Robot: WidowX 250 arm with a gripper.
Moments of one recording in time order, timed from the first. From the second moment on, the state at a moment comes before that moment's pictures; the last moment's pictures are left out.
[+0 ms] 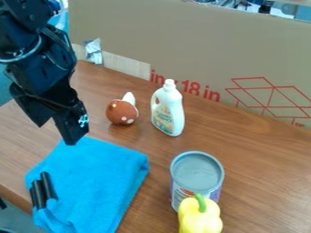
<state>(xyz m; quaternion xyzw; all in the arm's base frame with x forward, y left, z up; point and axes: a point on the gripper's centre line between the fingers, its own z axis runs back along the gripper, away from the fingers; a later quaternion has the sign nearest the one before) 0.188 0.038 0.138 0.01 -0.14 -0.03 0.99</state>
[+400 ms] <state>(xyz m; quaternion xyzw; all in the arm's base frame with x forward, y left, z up) 0.207 0.032 0.097 0.05 -0.08 -0.03 1.00</state>
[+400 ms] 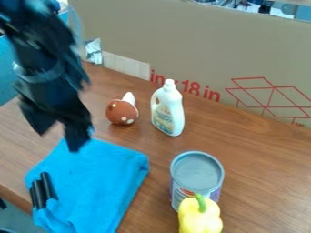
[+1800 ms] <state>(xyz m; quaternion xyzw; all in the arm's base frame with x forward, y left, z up) 0.256 0.176 0.003 0.08 0.04 0.01 1.00</state>
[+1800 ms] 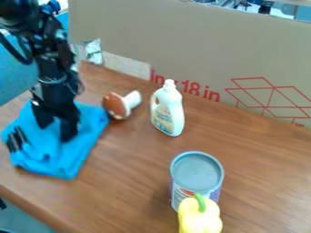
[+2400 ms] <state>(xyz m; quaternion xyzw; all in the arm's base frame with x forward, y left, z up) 0.253 0.242 0.003 0.06 0.08 0.07 0.99</state>
